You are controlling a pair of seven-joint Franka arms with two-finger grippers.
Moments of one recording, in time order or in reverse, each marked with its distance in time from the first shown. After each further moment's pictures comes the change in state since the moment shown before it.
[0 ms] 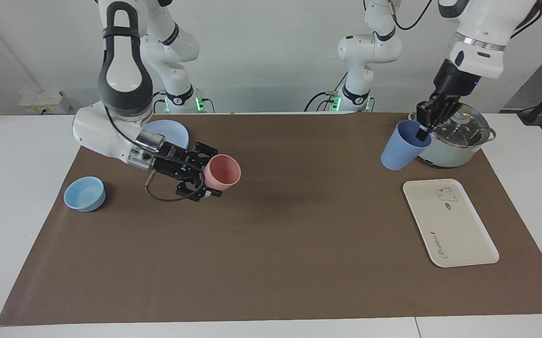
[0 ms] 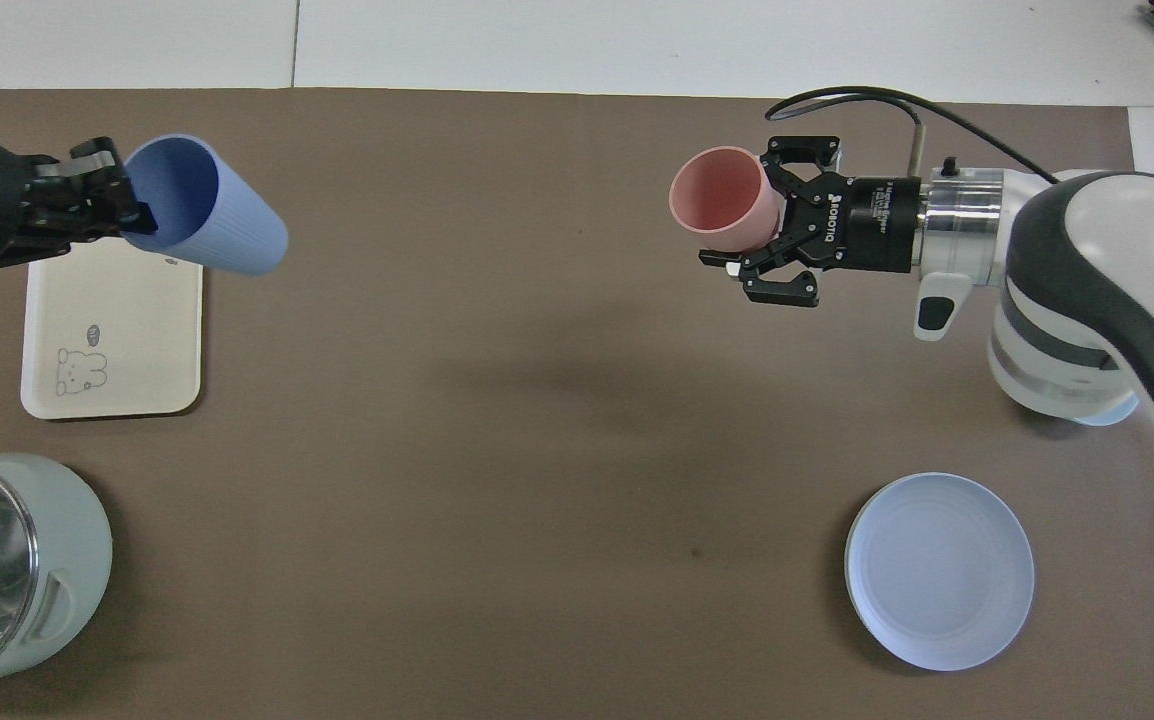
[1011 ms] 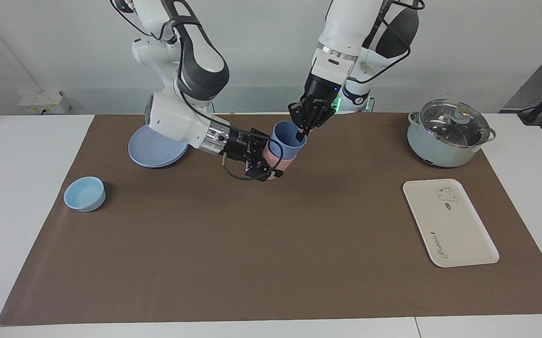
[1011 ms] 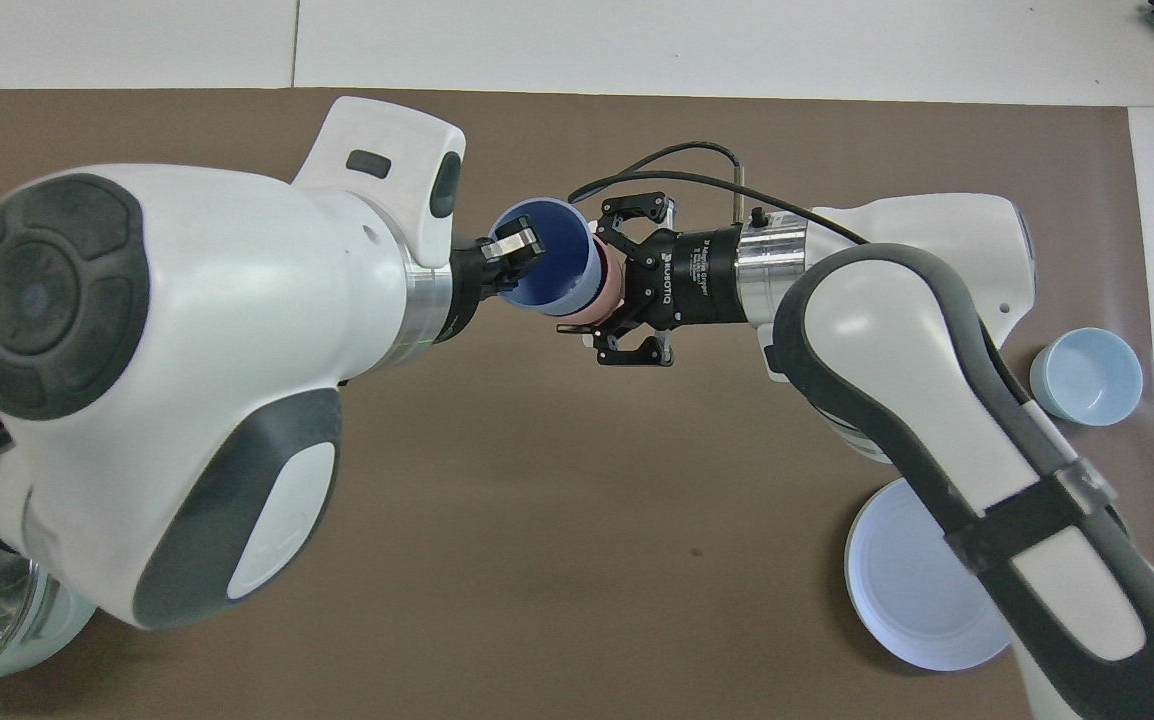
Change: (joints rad) left arm -0.461 0.087 -0.043 0.064 0.026 0.145 -0.557; right arm 0.311 -0.004 0.012 0.035 -0.135 0.202 0.095
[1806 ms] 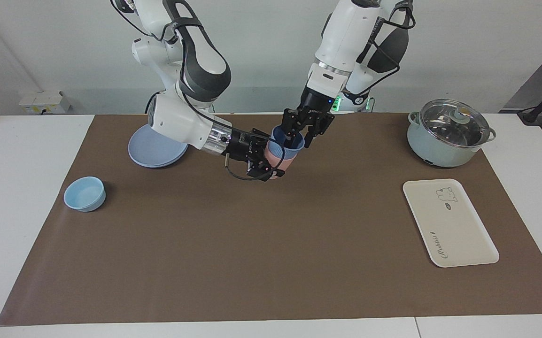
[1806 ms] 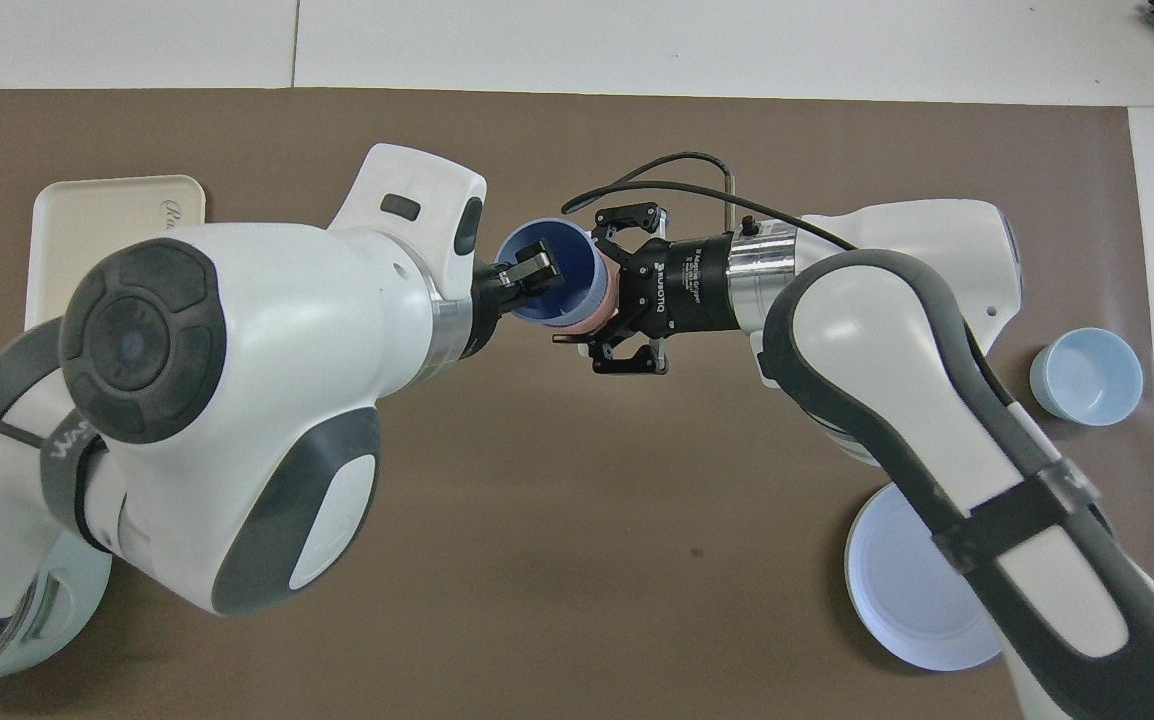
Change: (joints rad) left arm -0.004 -0.015 -0.016 -0.163 -0.028 0.169 0.047; right arm 0.009 0.005 0.002 -0.013 0.000 -0.006 -0.001
